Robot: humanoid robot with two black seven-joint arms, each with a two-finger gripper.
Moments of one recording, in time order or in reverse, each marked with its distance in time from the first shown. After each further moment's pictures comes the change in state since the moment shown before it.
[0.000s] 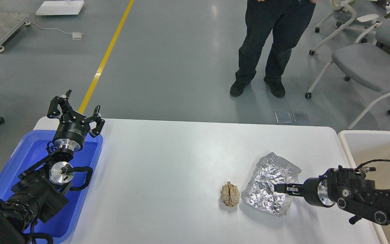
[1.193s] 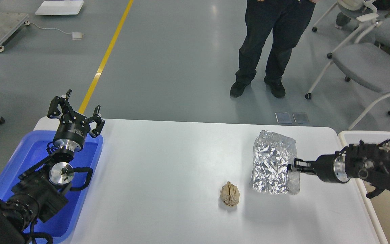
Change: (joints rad) left arm 0.000 0.000 0.000 0.000 0.000 0.000 0.000; right arm 0.148 -0.165 0.047 0.104 0.166 0.164 0.032
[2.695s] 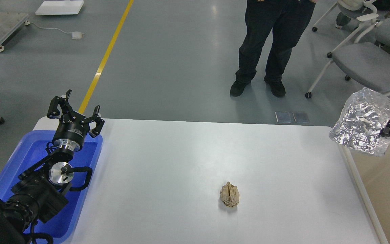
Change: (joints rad) left arm 0.000 0.000 0.001 0.000 0.000 0.000 0.000; right arm 0.044 -0.187 -0.003 -0.374 0.158 0.016 0.001
